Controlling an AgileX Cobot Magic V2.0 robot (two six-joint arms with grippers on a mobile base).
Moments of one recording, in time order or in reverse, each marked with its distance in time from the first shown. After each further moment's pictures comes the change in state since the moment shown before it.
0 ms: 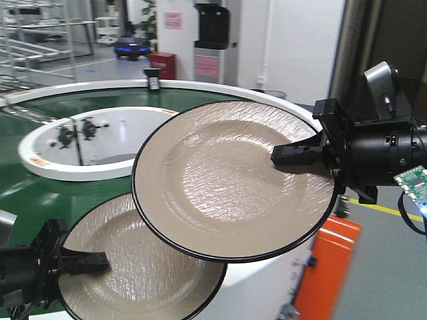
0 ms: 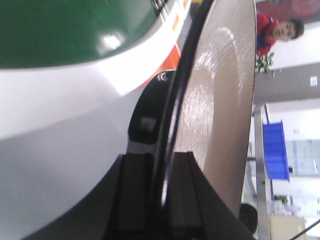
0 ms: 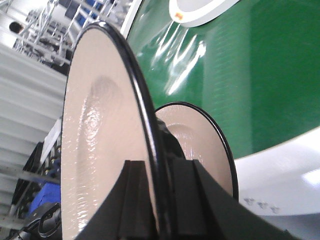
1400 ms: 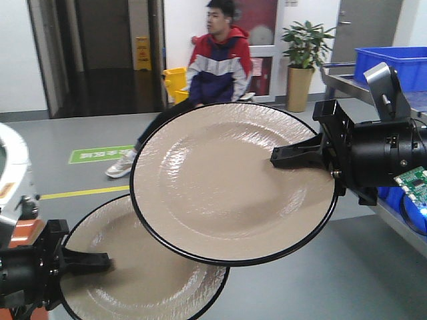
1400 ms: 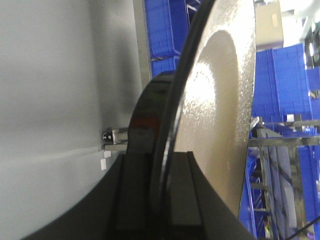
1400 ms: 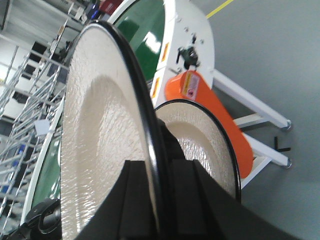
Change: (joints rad) left arm -0.005 0.000 0.000 0.000 0.005 0.000; right arm 0.000 0.000 0.000 -0.003 0.014 0.001
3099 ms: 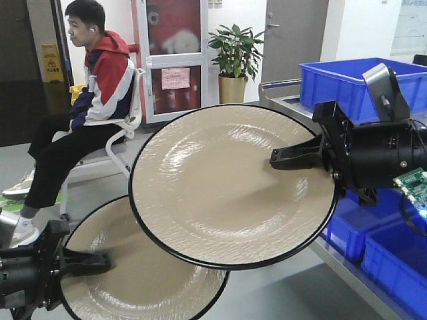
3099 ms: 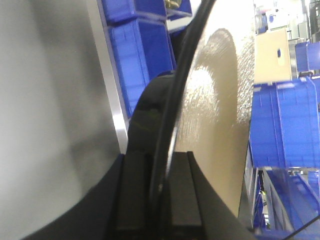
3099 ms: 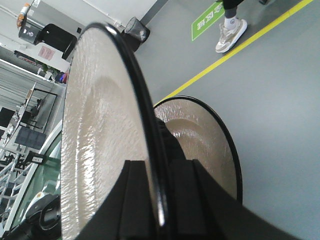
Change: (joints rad) left arm 0.000 0.000 0.000 0.000 0.000 0.000; right arm 0.000 0.000 0.000 0.000 0.012 0.000
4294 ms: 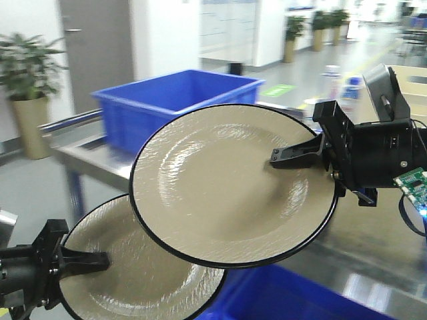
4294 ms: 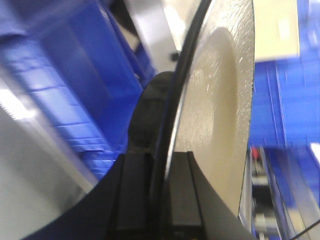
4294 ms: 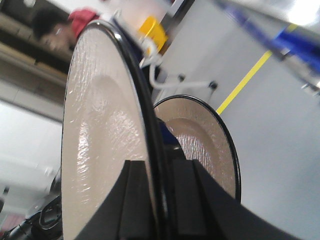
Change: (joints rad) left arm 0.000 0.000 0.000 0.000 -0.007 0.000; right arm 0.000 0.001 0.000 0.000 -0.001 0.000
